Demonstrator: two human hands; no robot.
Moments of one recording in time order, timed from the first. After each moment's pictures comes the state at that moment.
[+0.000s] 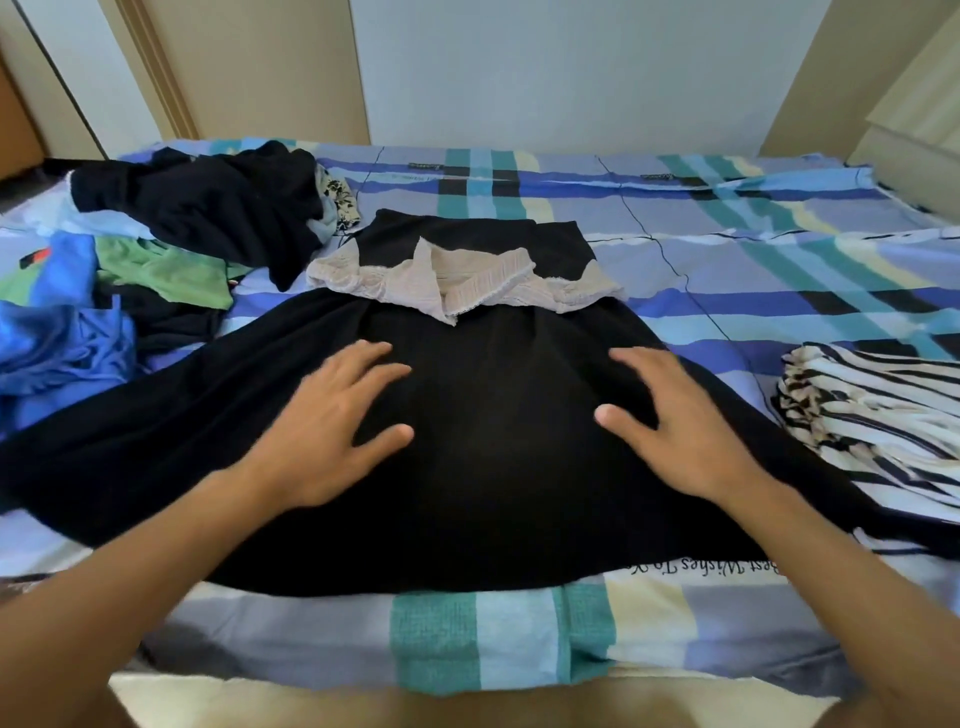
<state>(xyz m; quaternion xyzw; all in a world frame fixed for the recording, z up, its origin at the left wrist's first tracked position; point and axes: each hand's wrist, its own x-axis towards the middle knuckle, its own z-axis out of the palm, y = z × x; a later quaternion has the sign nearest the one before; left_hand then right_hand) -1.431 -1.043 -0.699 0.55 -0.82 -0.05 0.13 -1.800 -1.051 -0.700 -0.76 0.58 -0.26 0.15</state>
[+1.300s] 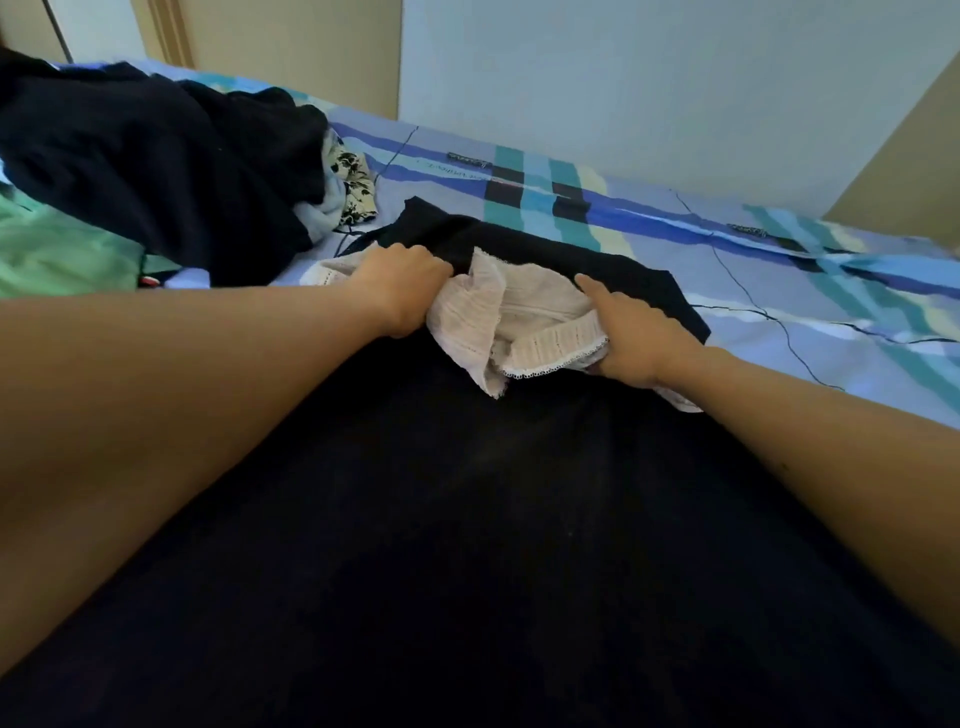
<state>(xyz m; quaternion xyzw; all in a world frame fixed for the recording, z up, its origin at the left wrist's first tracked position) -1.424 -1.399 -0.729 0.62 -0.78 0.12 -0.01 -1.696 -1.399 -0.721 -0.80 0.60 0.02 0.02</state>
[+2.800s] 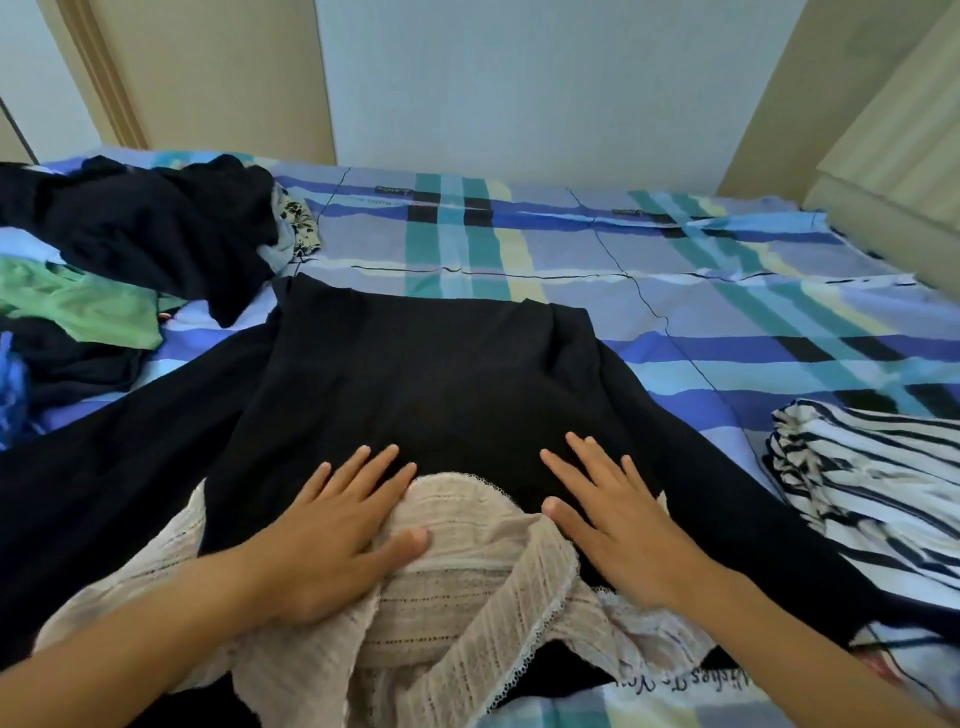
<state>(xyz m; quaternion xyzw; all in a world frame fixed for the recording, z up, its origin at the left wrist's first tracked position) -1.469 -1.061 -0.715 0.53 -0.81 -0.24 -0.04 -1.773 -1.062 -0.728 -0.79 0.59 -0.03 0.19</state>
